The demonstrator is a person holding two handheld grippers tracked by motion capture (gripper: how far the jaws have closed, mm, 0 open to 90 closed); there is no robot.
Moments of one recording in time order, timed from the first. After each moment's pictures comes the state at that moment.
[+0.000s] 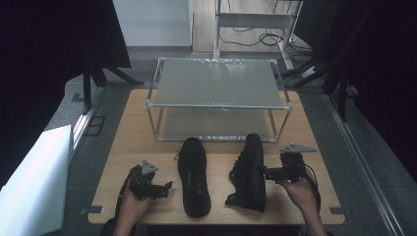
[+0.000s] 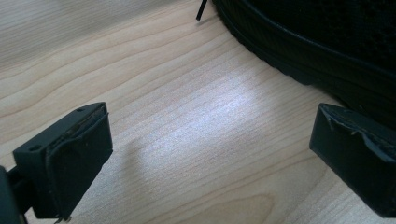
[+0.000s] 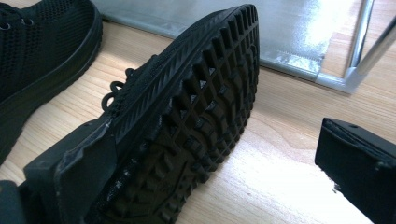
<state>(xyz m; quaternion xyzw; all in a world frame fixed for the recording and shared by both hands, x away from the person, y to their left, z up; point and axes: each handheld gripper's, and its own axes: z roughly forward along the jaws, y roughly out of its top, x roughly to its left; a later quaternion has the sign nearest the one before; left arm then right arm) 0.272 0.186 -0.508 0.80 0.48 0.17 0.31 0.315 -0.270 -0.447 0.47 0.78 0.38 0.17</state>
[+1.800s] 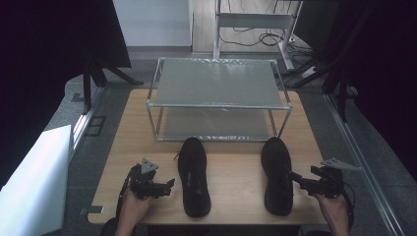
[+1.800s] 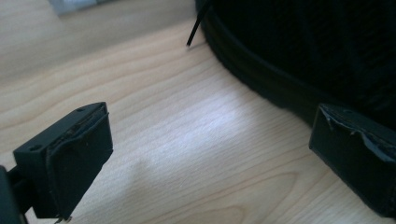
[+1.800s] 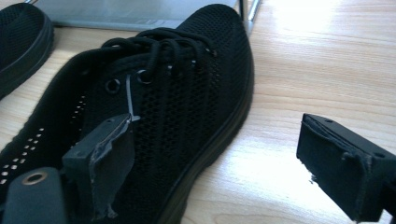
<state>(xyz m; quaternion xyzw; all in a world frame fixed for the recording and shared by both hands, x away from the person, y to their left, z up) 0.267 0.176 -0.490 0.78 0.49 0.18 0.34 0.276 -0.366 -0.457 0.54 0.72 0.40 0.17</state>
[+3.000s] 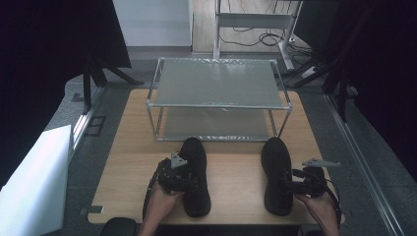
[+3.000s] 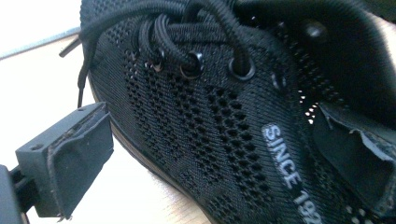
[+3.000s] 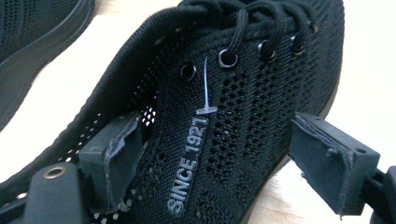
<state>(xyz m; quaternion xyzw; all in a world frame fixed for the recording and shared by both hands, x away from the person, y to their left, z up) 0.285 0.101 -0.481 0.80 0.46 0.14 0.36 0.284 -0.330 -0.469 0.50 0.77 0.39 0.11</state>
